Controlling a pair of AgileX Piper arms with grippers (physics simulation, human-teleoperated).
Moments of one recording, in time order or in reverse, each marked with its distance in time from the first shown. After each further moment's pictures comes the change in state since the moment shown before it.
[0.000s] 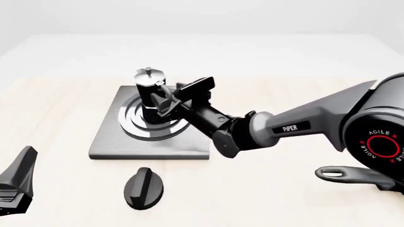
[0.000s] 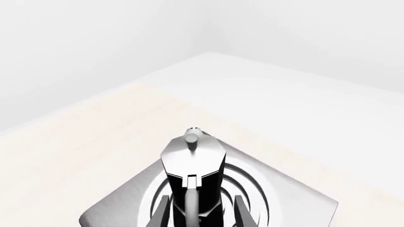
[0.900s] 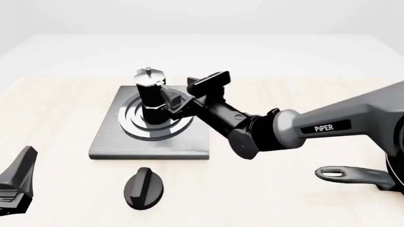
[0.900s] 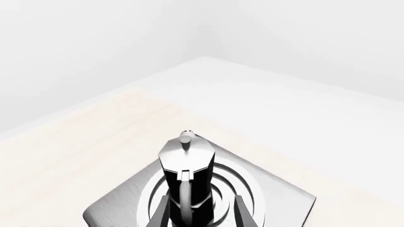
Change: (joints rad) left arm 0.000 0.000 0.000 0.000 0.000; right arm -0.019 -0.144 0.136 -0.010 -0.013
